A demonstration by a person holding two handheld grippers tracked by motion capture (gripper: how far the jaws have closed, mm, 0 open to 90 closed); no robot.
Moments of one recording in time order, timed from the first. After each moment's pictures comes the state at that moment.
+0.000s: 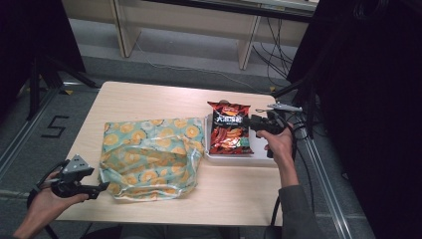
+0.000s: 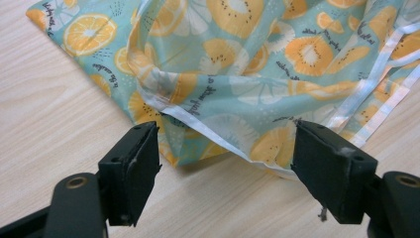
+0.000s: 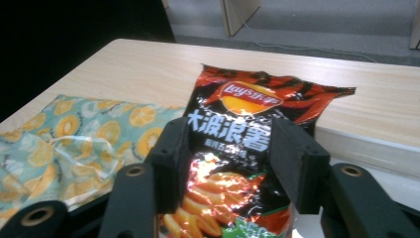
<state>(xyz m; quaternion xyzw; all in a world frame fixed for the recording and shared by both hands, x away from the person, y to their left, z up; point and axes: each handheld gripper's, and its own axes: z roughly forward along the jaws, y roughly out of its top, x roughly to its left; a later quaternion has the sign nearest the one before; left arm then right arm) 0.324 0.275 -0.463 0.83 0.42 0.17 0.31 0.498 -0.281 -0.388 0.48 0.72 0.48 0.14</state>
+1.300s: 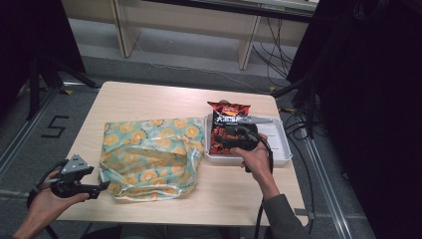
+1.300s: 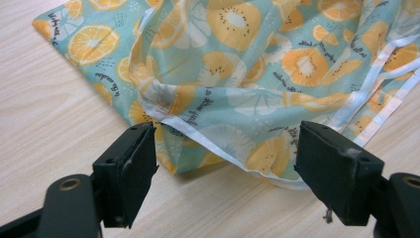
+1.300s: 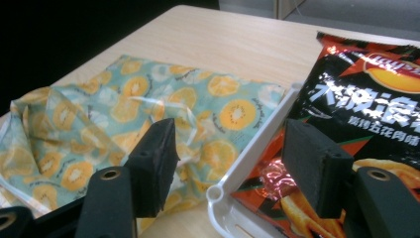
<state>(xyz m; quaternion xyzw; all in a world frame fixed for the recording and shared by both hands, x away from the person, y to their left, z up) 0.322 0.274 -0.460 0.82 0.43 0.18 0.33 0.455 -0.204 -0.406 0.41 0.77 0.48 0.11</state>
